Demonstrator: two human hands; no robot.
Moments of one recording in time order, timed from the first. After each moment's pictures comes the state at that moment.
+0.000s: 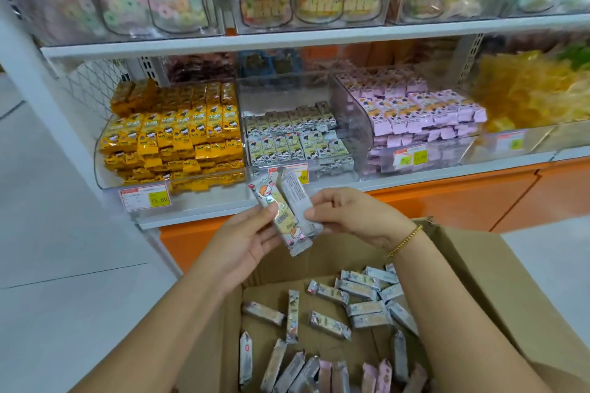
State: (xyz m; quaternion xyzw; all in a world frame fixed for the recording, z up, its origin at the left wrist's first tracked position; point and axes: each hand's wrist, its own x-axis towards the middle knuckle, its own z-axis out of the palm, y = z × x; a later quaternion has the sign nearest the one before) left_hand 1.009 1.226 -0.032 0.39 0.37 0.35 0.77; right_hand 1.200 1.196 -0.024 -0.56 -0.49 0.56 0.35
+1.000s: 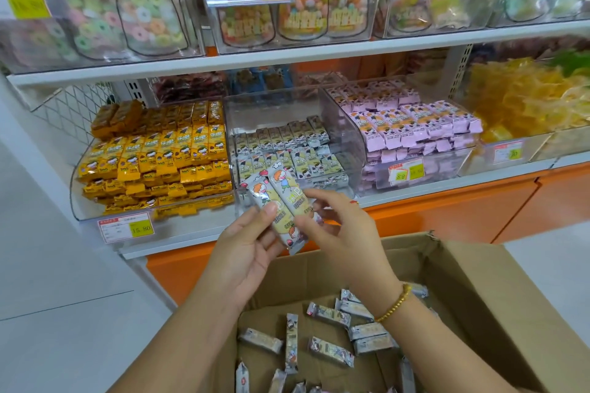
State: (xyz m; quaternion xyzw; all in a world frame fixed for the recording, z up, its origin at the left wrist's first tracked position) left_hand 1.041 1.237 -0.021 0.33 0.33 0.42 0.78; right_hand 1.173 1.179 -0.023 -0.65 -0.53 0.19 0.50
